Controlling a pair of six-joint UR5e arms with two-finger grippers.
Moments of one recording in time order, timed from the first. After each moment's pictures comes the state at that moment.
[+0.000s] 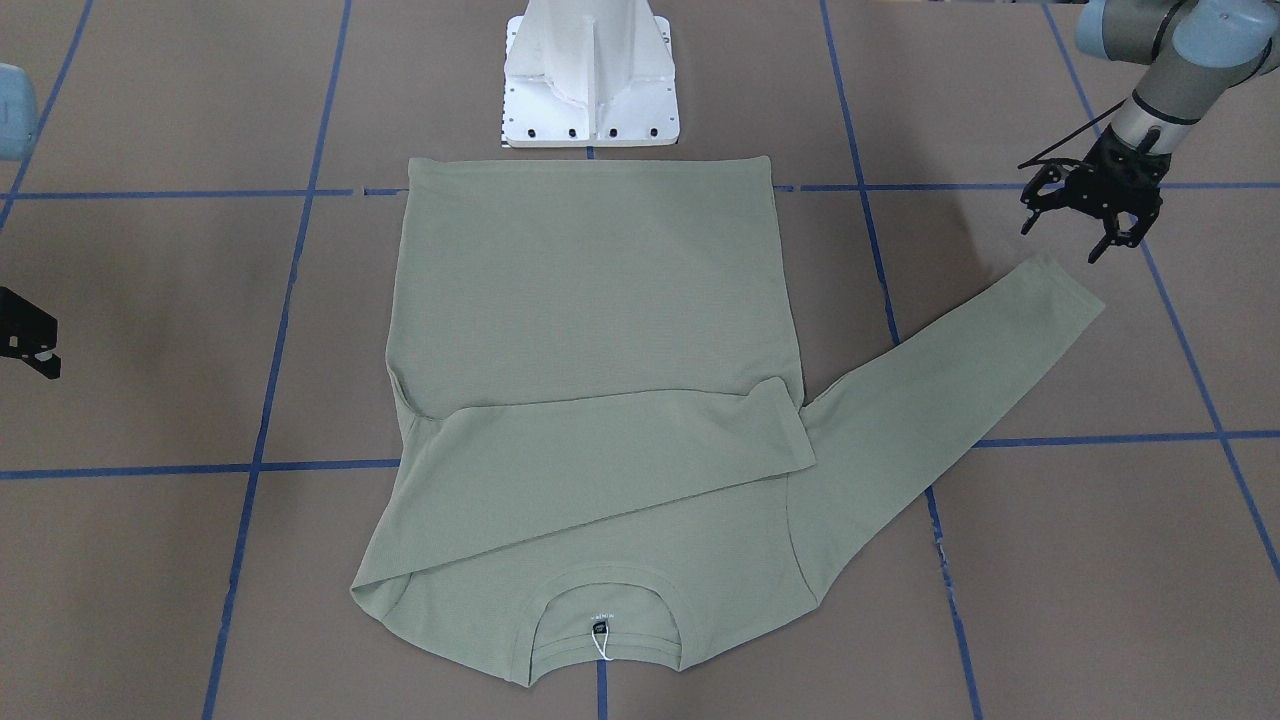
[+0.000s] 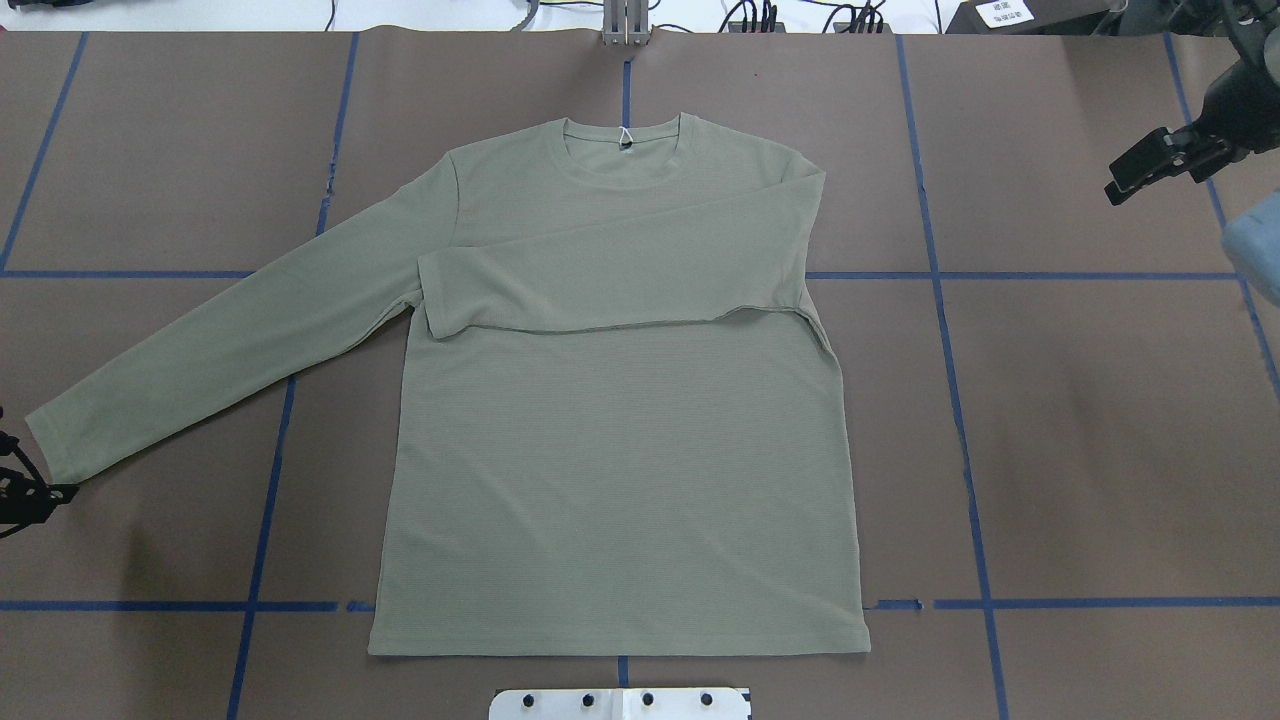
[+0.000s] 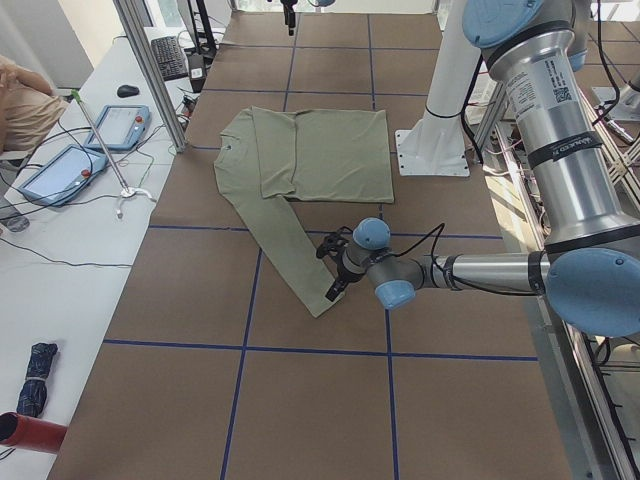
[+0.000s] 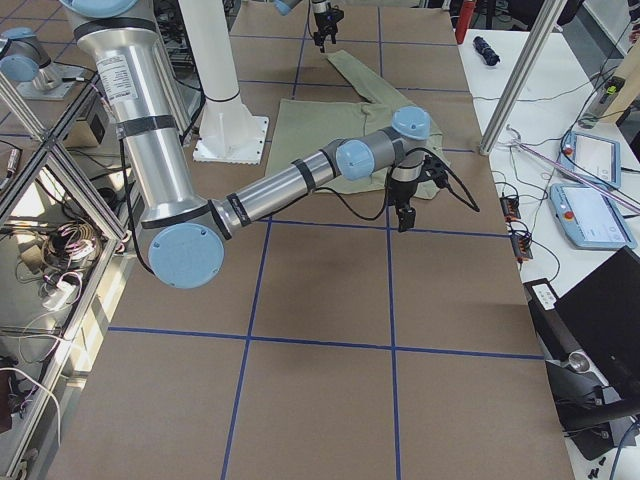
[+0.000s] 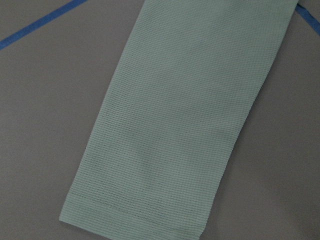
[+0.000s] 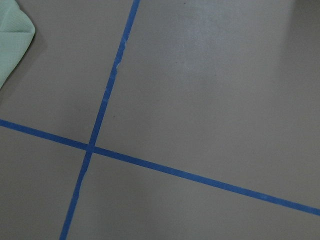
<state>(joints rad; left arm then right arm) -0.73 -1.19 -1.75 -2.62 -1.91 -0.48 1.22 -1.31 1.79 -1.65 2.23 0.26</state>
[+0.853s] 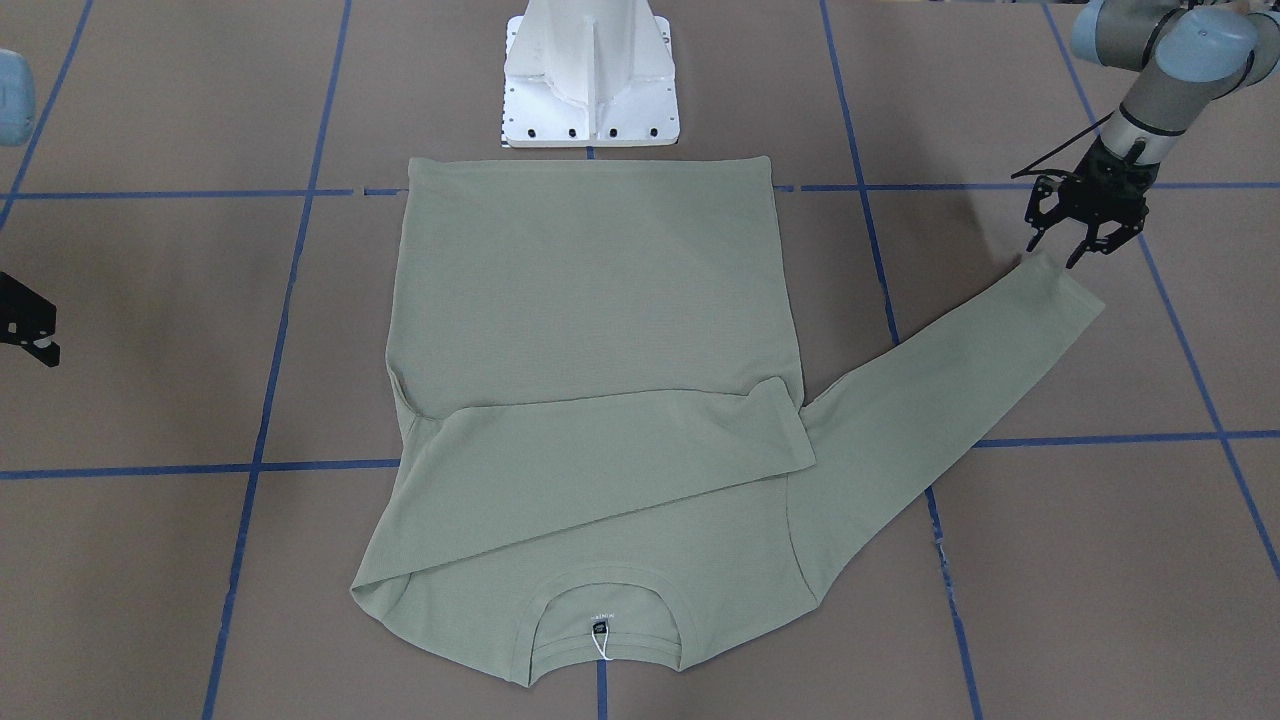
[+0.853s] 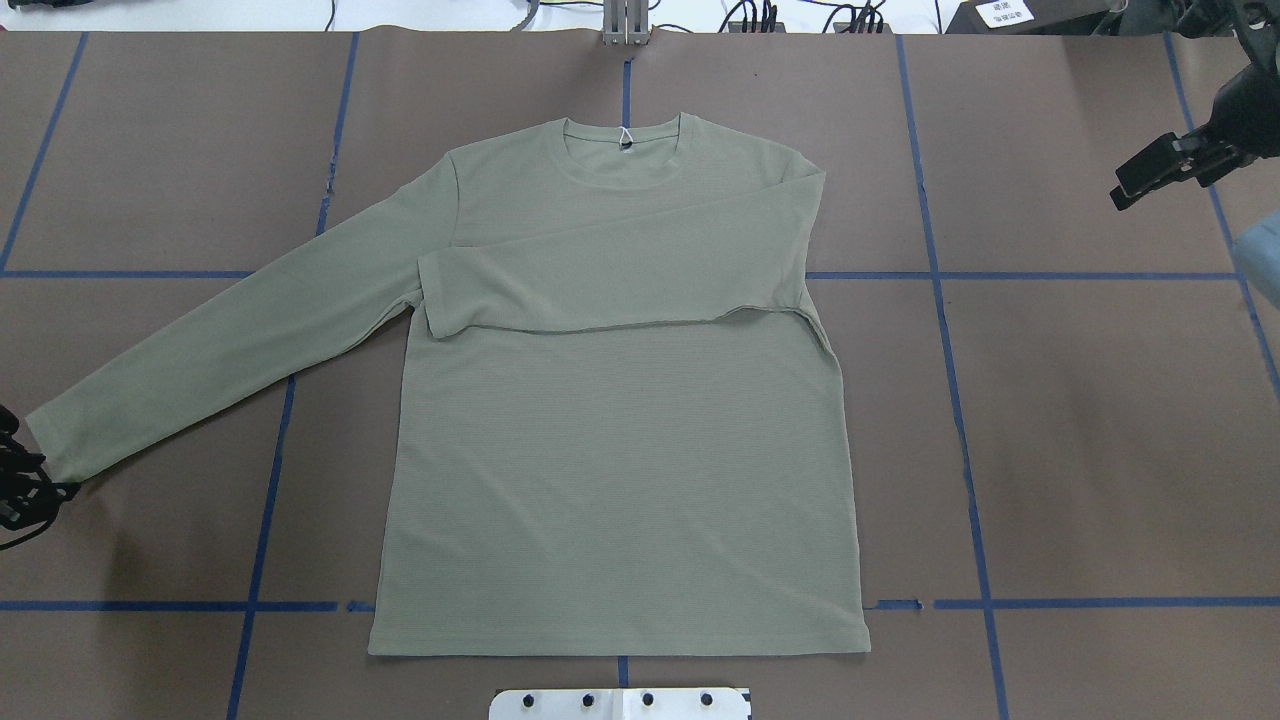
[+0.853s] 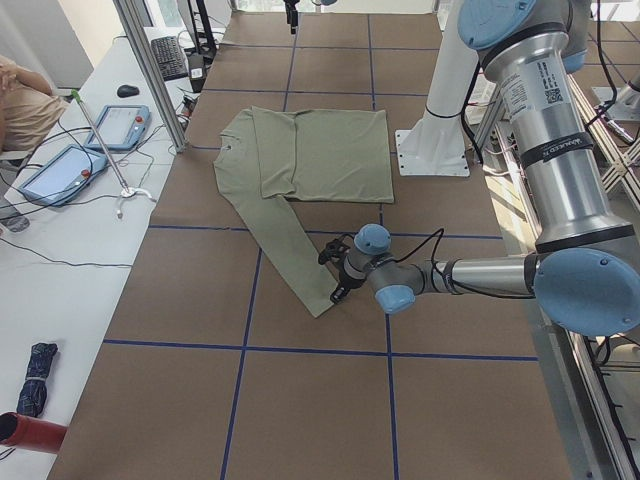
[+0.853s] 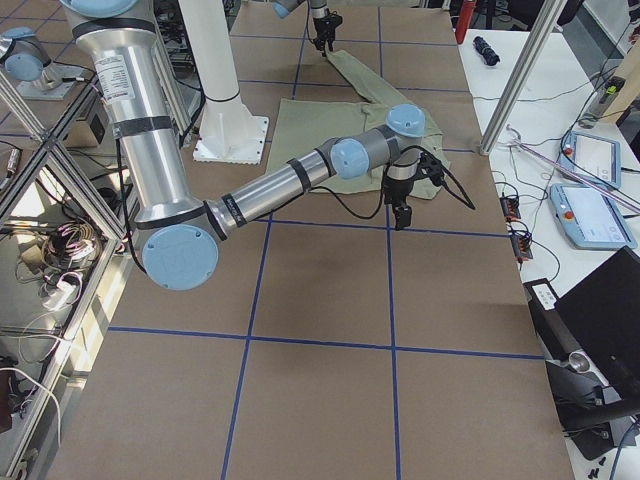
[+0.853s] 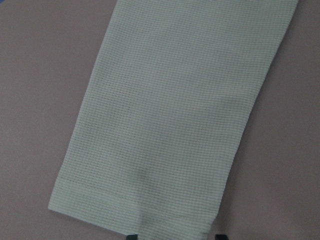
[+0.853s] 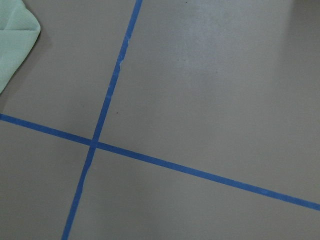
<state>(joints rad) -0.70 -1.20 -1.71 -2.62 -1.87 -0.47 1.22 -1.32 1.82 -1.65 2.23 0.27</state>
